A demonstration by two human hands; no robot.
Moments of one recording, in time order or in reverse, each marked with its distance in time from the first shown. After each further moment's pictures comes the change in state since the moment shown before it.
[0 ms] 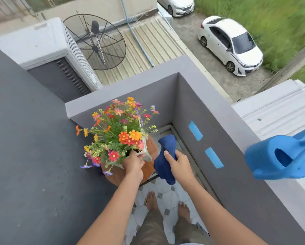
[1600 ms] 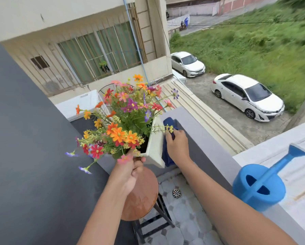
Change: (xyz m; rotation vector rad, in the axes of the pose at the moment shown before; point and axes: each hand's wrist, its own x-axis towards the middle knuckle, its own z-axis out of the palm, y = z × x) left_hand -0.231 0.082 0.007 -0.003 -0.511 0.307; right_hand -0.009 -0.145 -0.111 0.001 0.266 -0.490
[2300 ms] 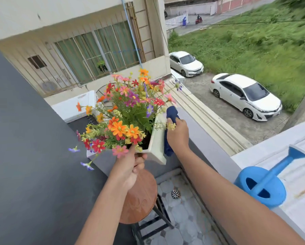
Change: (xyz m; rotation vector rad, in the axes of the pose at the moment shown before) left_hand 0.014 0.010 0.012 0.073 -0.035 0.020; right_hand 0.034 -0.027 -0.007 0.076 0.102 0.006
